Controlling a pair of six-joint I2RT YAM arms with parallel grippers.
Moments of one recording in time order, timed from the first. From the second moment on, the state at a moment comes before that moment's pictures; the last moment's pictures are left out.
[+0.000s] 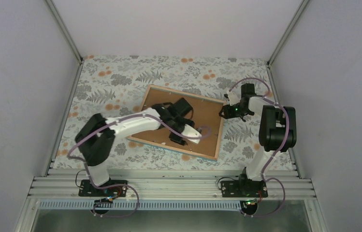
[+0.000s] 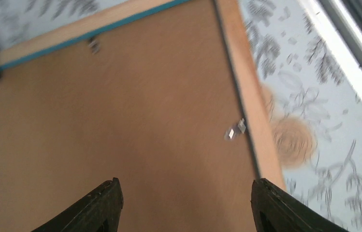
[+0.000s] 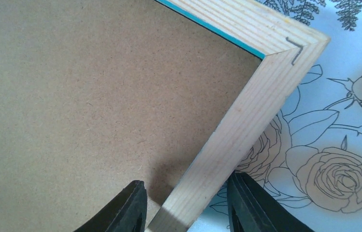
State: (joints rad) left arm -0.96 1.82 1.32 -0.65 0.32 1.08; right arm -0.04 1.82 1.05 -0.49 -0.46 -0.27
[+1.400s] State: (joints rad) left arm -0.59 1.48 0.74 -0.56 0.26 1.04; right arm -0.04 1.81 1.03 -0.46 -0.45 -0.29
